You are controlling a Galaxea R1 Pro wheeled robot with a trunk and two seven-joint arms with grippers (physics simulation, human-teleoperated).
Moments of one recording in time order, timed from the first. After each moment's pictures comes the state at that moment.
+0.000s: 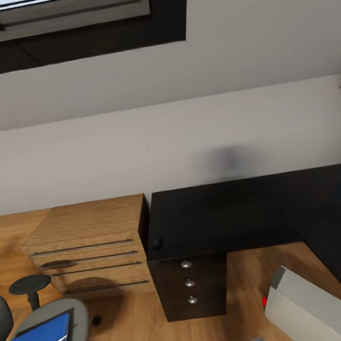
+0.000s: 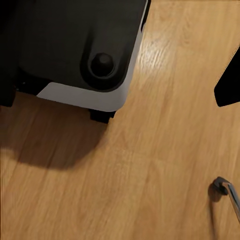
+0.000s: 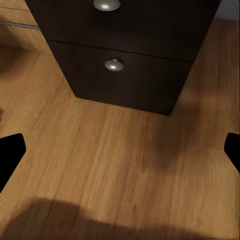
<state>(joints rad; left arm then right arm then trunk) -0.11 0.00 -0.02 -0.33 0.23 0.01 0.20 -0.40 0.17 0.56 0.02 -0.33 -0.58 -0.06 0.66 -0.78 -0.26</state>
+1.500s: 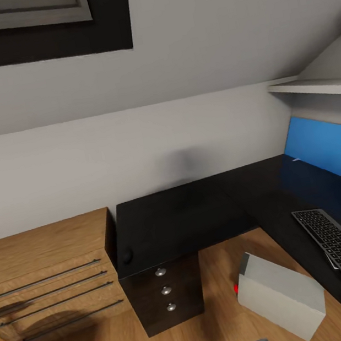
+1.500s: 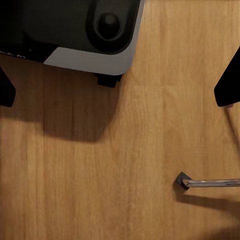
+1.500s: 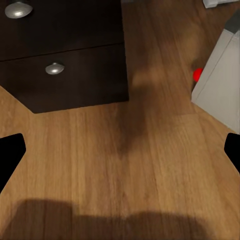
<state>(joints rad) -0.11 0.00 -0.10 -0.30 0.23 -0.19 0.19 -0.40 0.17 0.56 0.02 -0.45 -0.59 -0.06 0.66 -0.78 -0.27</state>
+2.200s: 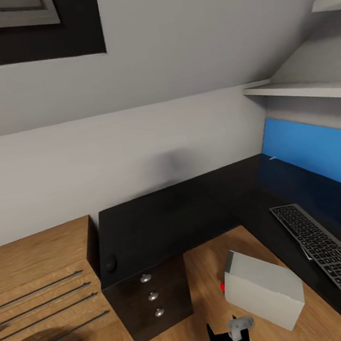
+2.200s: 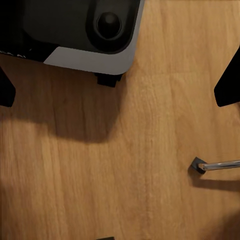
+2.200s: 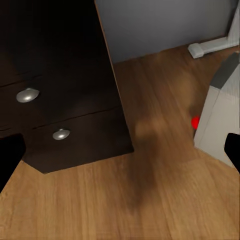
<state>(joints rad) -0.11 0.00 -0.10 -0.30 0.23 -0.19 0.19 -0.40 0.17 0.56 -0.17 -0.44 -0.61 -0.06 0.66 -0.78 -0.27</state>
